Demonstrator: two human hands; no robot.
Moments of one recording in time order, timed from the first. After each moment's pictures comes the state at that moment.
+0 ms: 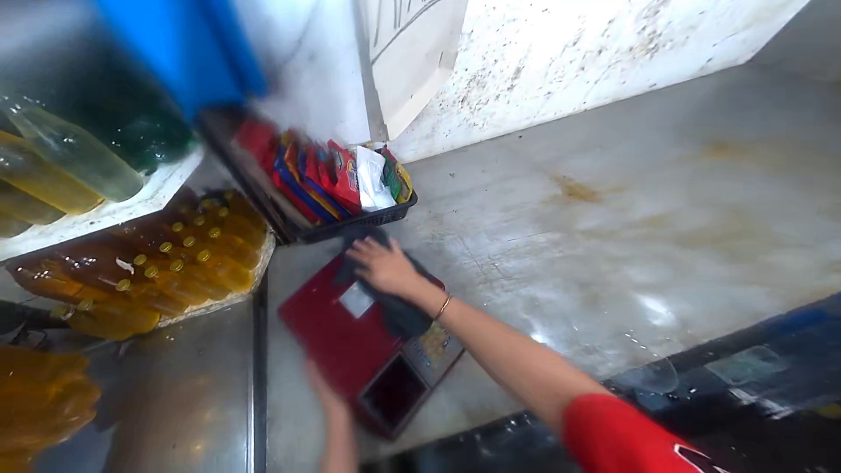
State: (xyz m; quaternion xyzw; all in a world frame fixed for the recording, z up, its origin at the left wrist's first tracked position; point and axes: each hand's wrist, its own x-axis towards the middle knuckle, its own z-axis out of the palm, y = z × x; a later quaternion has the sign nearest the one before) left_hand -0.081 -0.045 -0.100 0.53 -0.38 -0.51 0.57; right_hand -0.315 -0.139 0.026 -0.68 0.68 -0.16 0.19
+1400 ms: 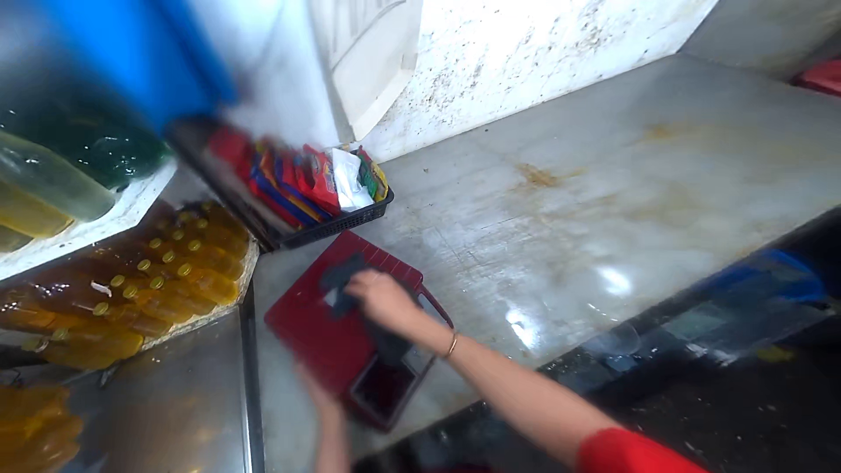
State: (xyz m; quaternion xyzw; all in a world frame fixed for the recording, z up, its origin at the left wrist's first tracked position) left_hand -0.079 -0.048 -0.108 0.50 -0.36 -0.56 0.55; right_hand -0.290 -0.063 0.020 -0.69 0.66 -0.26 0.12
